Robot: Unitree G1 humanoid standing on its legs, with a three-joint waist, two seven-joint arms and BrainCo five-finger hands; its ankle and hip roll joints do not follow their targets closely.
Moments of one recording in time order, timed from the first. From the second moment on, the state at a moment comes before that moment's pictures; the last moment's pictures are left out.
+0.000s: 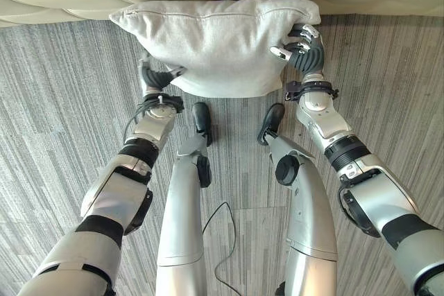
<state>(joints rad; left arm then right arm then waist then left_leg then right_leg) -1.08 0.38 -0.40 0.98 -0.49 -0.12 0.52 -1.08 -0.31 0.41 0.78 0.39 -0.21 -0.47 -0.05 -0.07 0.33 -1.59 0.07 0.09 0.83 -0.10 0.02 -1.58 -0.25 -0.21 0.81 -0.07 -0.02</state>
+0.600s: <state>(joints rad) -0.92 0.36 -0.35 0.60 -0.54 -0.13 0.52 -1.00 -0.26 0.27 0.60 0.65 -0.26 -0.44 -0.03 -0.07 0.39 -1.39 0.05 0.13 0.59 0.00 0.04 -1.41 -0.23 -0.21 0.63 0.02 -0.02</state>
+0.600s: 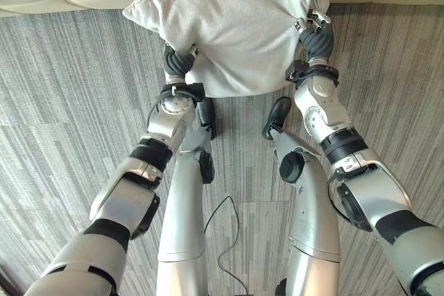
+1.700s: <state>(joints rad) 0.04 0.30 -0.23 -0.03 -0.34 -0.16 0.38 -0.06 -0.30 0.26 -0.01 0.47 -0.23 -0.21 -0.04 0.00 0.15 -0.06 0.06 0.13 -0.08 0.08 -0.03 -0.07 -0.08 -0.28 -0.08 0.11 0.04</state>
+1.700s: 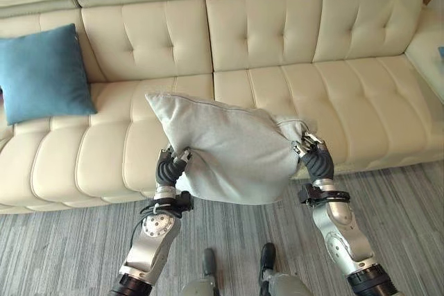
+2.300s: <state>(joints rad) 0.10 0.24 -0.23 0.10 -0.46 -0.13 0.32 0.02 -0.31 0.24 0.04 0.37 -0.16 -0.22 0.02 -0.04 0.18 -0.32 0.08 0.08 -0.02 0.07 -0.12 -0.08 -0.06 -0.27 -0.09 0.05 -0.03</state>
